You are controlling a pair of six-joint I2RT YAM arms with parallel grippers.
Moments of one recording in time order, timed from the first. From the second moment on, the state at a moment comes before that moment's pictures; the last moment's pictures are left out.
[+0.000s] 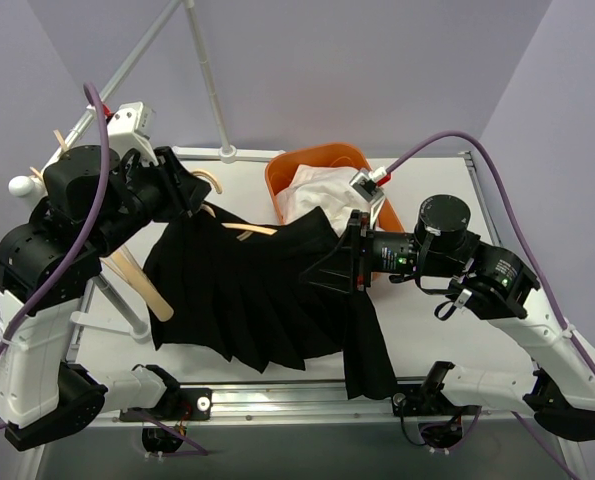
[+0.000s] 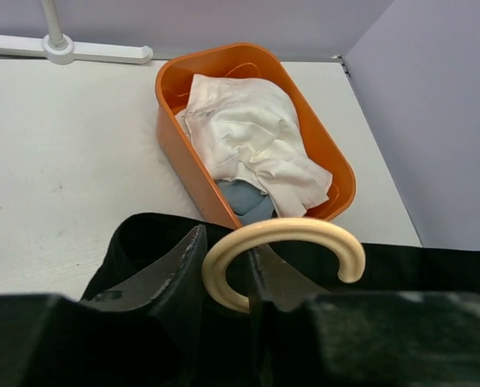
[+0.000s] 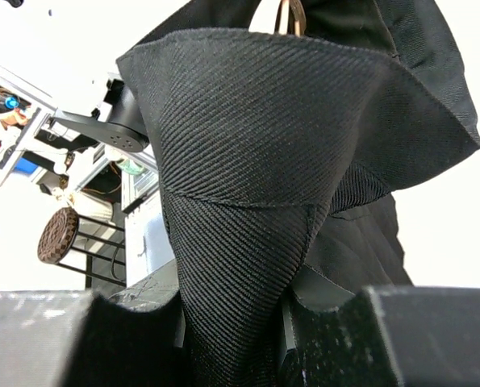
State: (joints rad) left arm -0.65 1.26 2.13 -1.16 -0.20 -0.48; right arm 0.92 1.06 1.49 -0.58 -0.47 0.59
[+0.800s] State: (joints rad) left arm -0.65 1.25 2.15 -1.16 -0.21 -0.43; right arm 0.92 1.09 1.62 -0.78 -0.29 0.51
